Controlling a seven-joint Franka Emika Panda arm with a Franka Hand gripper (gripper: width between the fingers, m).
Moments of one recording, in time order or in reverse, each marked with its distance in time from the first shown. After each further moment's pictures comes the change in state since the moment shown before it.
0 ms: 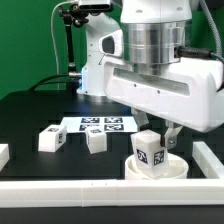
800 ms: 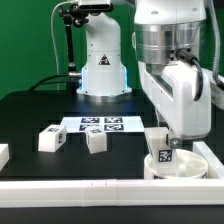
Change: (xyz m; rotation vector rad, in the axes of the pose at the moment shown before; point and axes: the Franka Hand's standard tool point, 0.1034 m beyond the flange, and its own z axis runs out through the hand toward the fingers) arm -0.018 -0.007 0.001 -0.018 -0.020 0.479
